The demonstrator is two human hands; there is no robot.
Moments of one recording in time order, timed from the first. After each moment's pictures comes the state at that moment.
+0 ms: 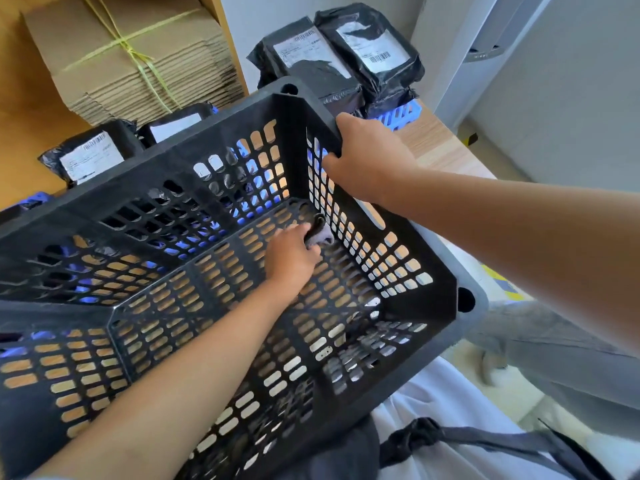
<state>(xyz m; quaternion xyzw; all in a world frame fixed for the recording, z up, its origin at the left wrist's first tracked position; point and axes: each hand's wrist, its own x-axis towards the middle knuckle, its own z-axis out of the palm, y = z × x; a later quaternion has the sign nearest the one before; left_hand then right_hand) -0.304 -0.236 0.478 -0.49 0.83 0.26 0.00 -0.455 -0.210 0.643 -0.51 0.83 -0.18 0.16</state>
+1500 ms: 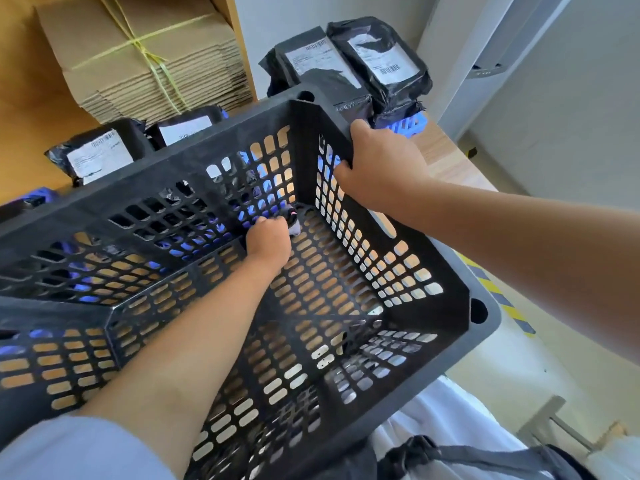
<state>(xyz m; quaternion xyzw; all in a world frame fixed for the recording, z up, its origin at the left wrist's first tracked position) -0.293 -0.298 0.460 -0.46 0.87 0.11 0.10 -0.453 -0.212 0.639 -0.54 0.83 -0.10 0.08</state>
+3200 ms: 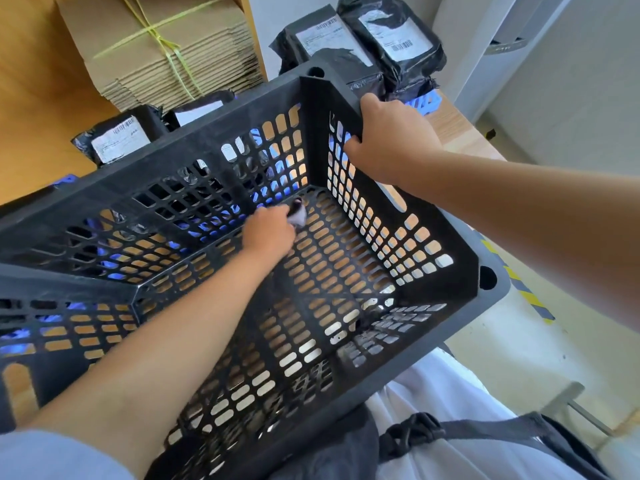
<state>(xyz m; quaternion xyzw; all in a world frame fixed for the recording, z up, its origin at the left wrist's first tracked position) -0.259 -0.286 0.488 -0.49 0.84 0.21 0.07 -0.447 -0.209 0.646 -0.53 0.84 -0.11 0.09</state>
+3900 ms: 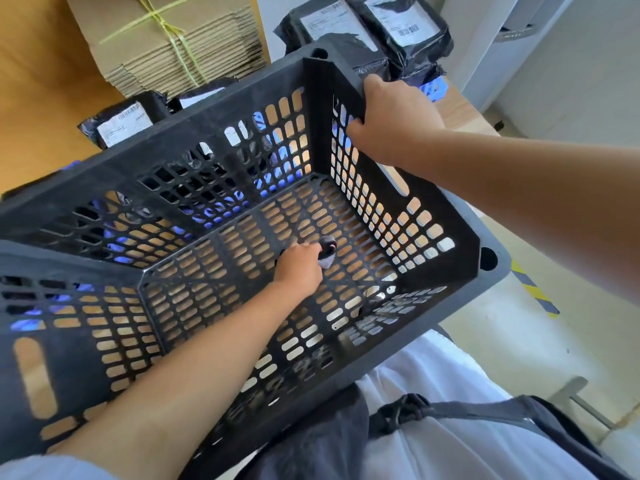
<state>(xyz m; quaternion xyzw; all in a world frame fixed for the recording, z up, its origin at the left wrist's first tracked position) -0.250 -0.205 0.466 -0.41 0.88 0.18 0.16 -0.447 -0.208 0.648 -0.53 0.84 -0.12 0.08</state>
